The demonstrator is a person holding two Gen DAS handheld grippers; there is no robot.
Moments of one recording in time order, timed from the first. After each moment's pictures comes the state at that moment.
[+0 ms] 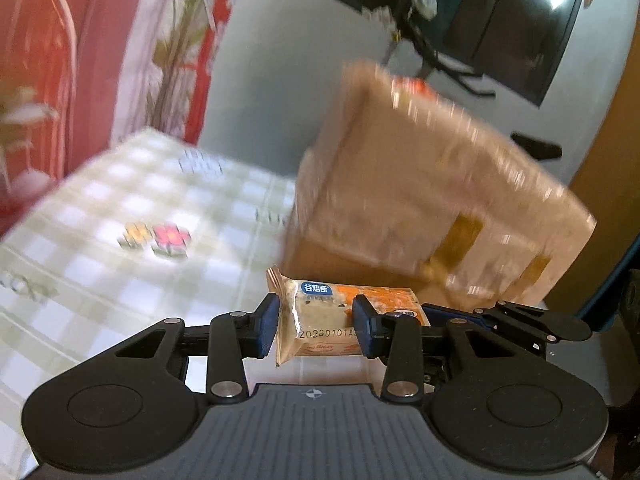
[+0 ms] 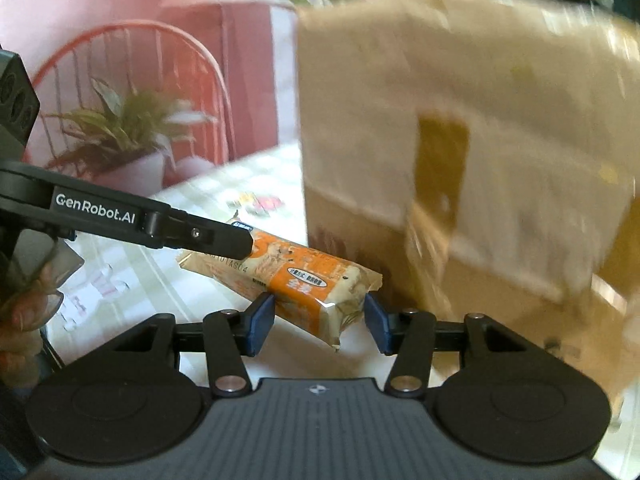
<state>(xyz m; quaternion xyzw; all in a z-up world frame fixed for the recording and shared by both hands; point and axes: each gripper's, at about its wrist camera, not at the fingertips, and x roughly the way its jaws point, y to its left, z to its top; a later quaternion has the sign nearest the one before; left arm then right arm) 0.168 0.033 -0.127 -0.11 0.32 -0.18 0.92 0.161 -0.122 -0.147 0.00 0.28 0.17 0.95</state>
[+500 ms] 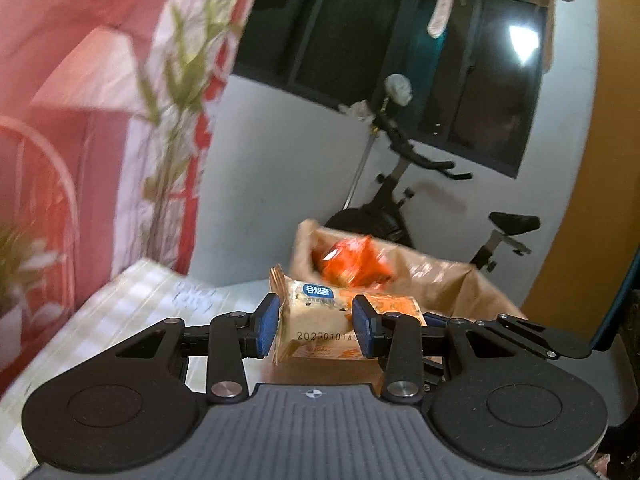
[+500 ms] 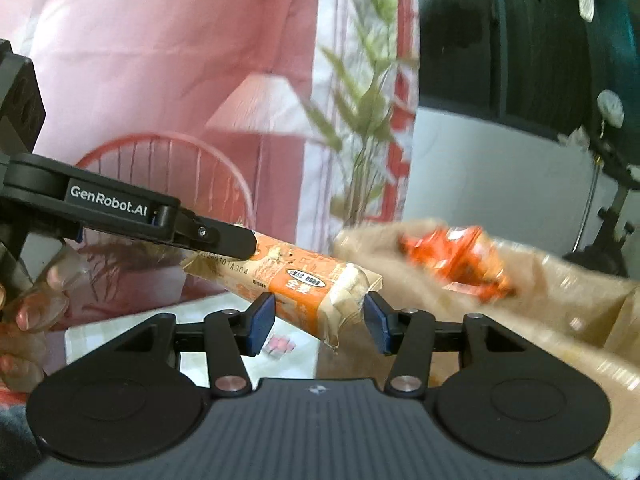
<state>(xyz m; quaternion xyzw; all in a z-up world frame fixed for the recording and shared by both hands) 0.148 0.007 -0.013 -0.09 0.18 -0.18 0.96 0.145 -0.123 -0.045 -0.04 0.13 0.17 0.98</state>
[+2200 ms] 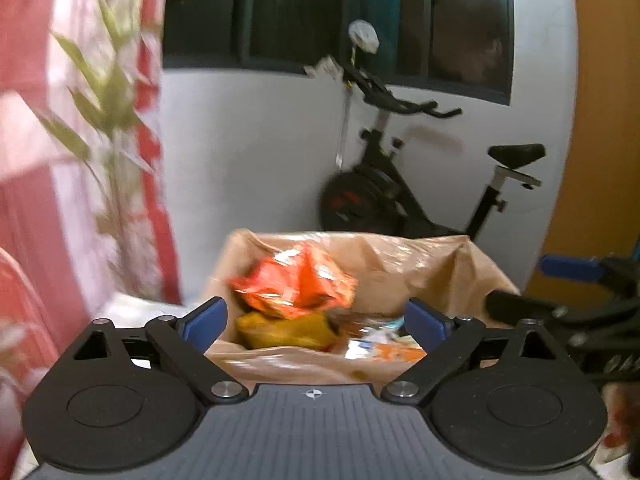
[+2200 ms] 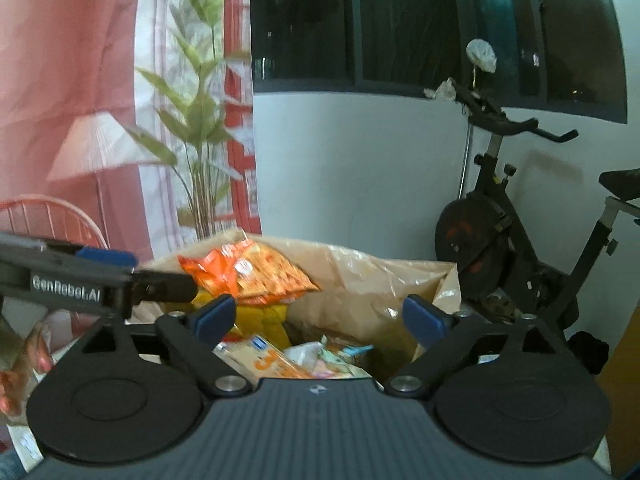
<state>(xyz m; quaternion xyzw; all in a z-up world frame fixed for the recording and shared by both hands) 0.204 -0.084 0.000 0.04 0.22 -0.17 0.96 0.143 -0.260 0.005 0.05 0.17 0.01 0.98</state>
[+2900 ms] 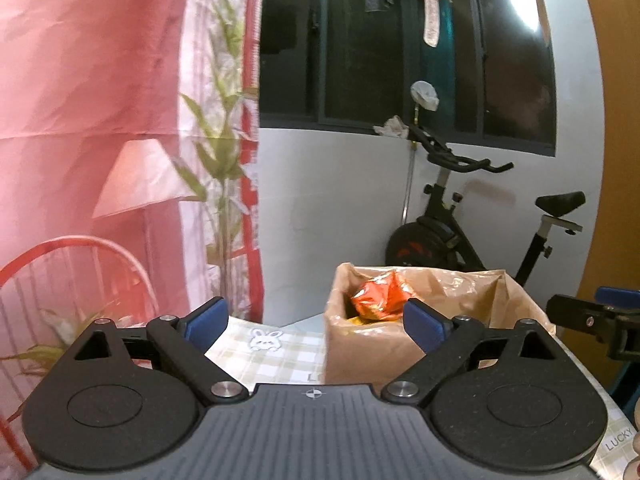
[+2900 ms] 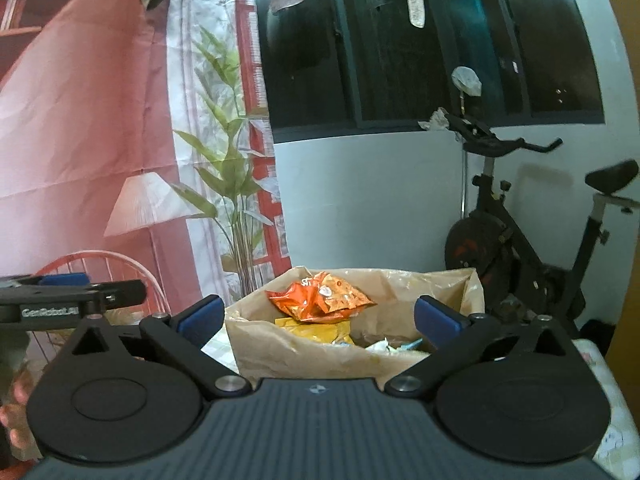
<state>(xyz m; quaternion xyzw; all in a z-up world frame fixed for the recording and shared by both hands) 0.084 -0.005 0.048 0.02 0.15 -0.07 0.99 0.045 -0.192 0.042 0.10 0.13 -0.01 0.99</state>
